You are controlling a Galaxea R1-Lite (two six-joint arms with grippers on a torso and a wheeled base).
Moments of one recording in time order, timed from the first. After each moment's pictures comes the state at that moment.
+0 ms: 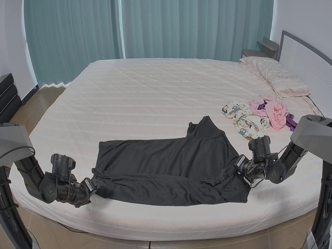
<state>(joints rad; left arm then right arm) -0.06 2.07 -0.46 -0.67 -0.23 -0.80 0.26 2.25 -0.82 -0.67 -0.07 0.94</state>
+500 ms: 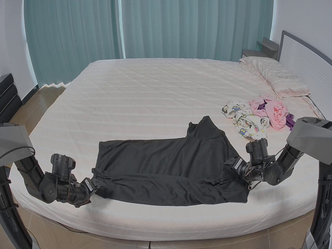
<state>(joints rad) -0.06 2.07 -0.46 -0.67 -0.23 -0.80 0.27 2.29 -0.83 -0.68 -0.06 0.92</state>
